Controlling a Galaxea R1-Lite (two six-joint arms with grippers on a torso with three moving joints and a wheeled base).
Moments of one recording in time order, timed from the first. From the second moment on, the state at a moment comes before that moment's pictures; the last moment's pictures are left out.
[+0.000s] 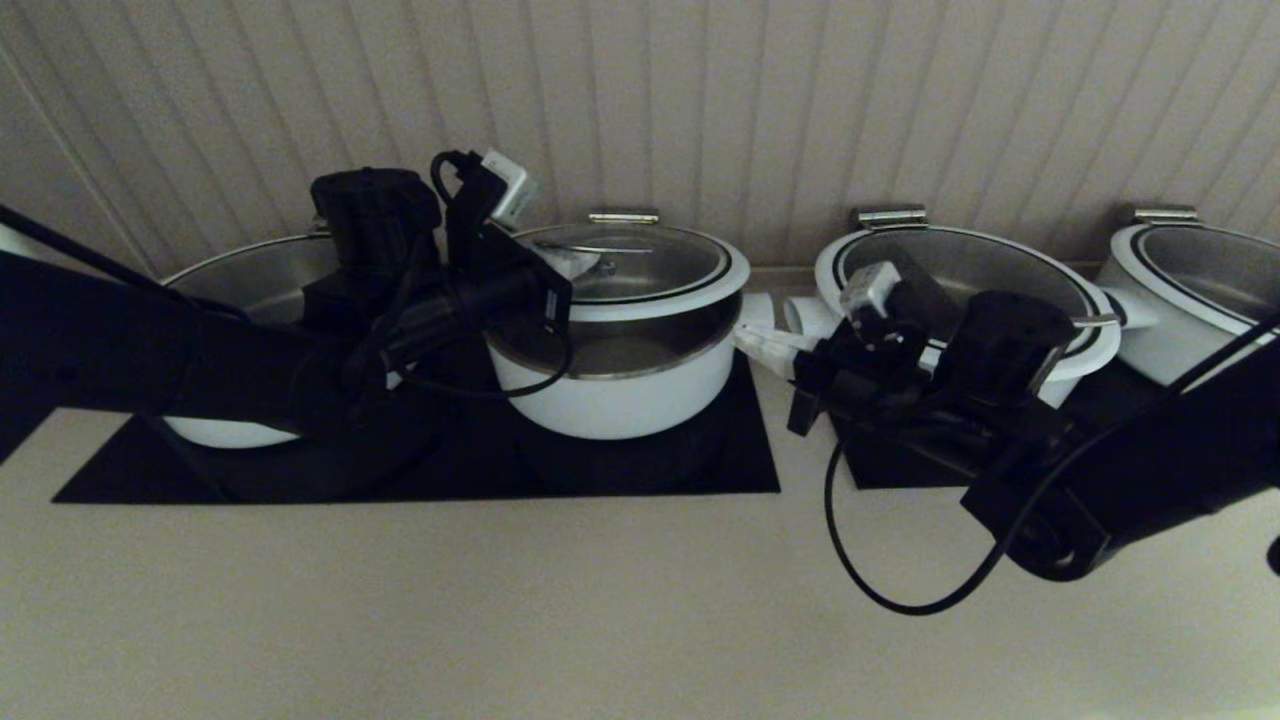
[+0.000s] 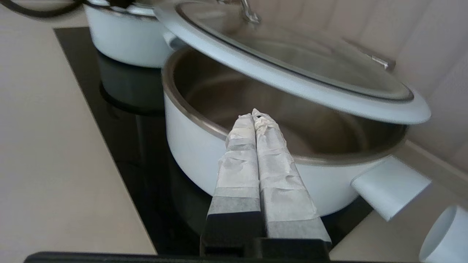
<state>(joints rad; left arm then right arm) -0.33 1.96 -1.24 -0.77 -0.34 0.25 0.43 2.04 -0.90 -1.32 0.50 -0.19</state>
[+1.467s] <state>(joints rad) -0.33 1.94 -1.23 -0.77 -0.34 0.25 0.42 2.26 -1.27 -1.30 0.49 -0.16</state>
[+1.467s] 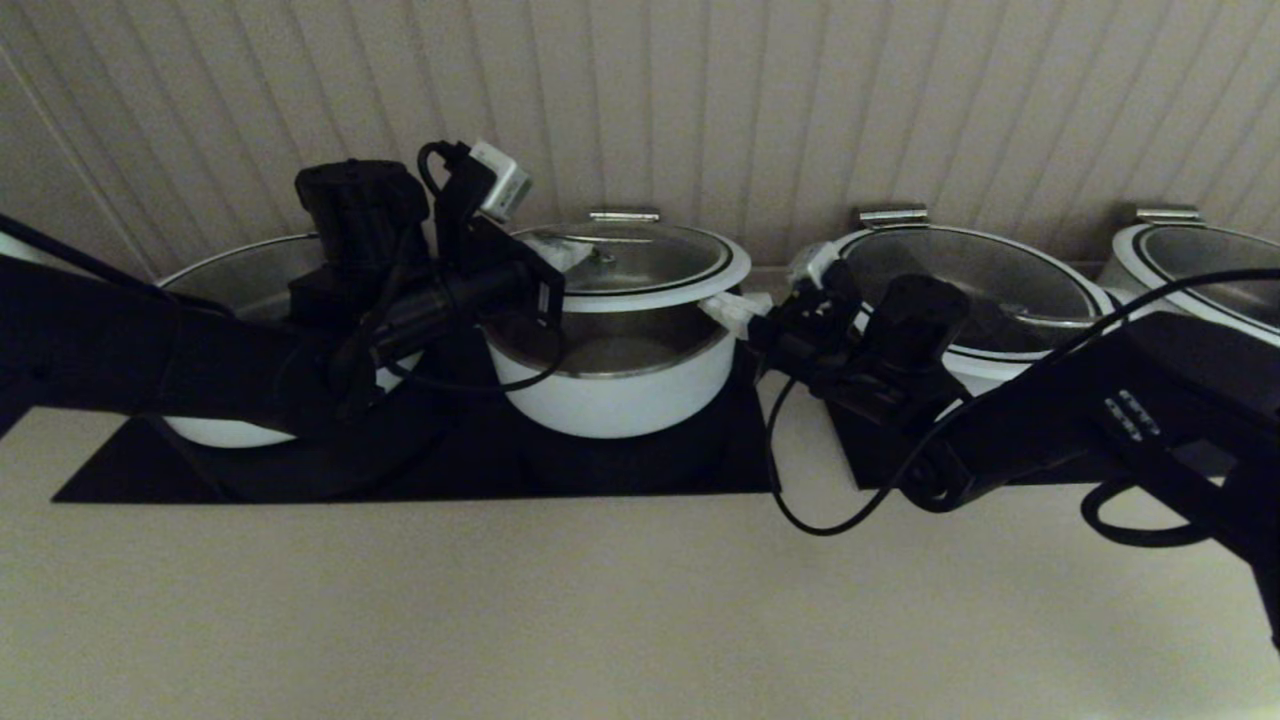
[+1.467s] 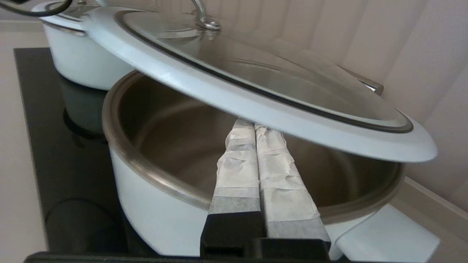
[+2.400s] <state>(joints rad) -0.29 1.90 -1.15 -0.76 -0.34 0.28 0.42 2.30 -1.36 -1.28 0.48 -0.16</state>
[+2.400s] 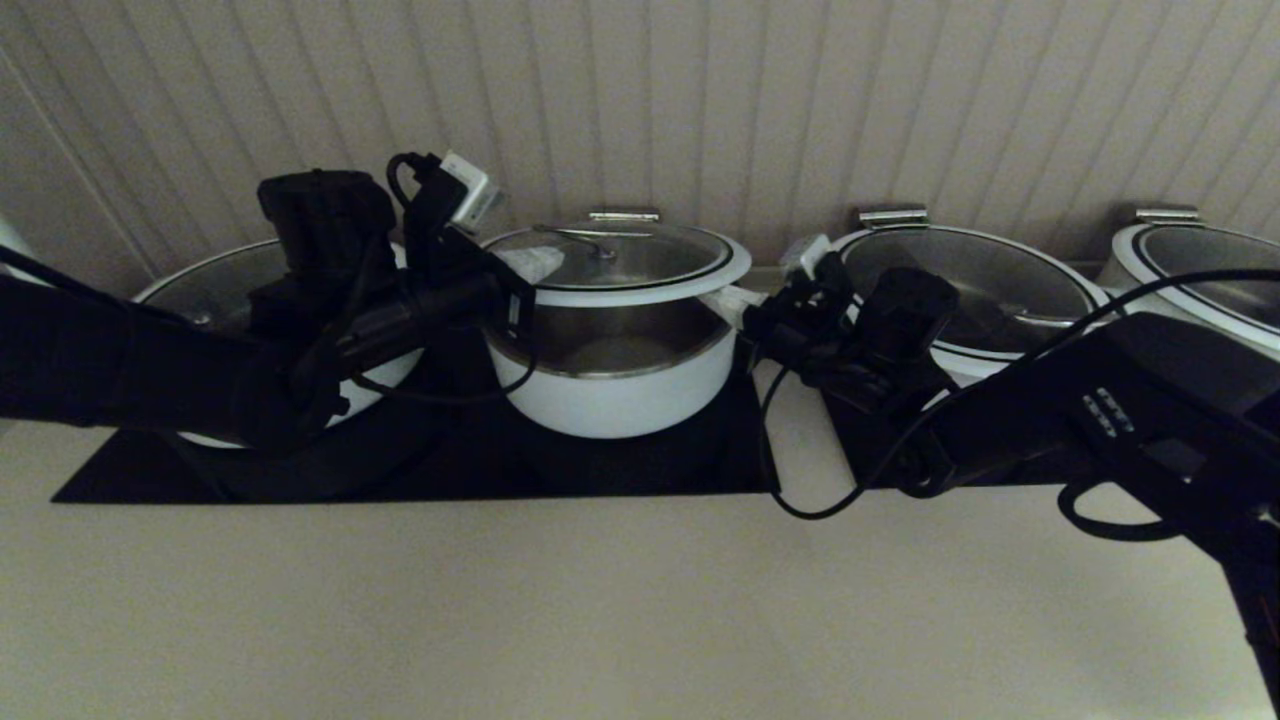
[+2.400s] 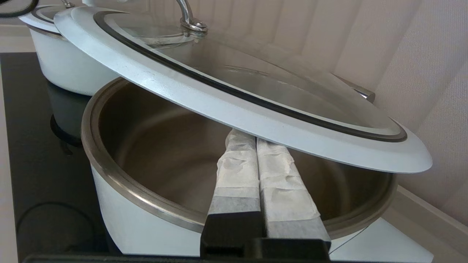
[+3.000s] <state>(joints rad) -0.25 1.80 -1.11 -0.67 -0.34 0.28 0.41 2.30 -1.37 -1.28 0.49 -0.16</state>
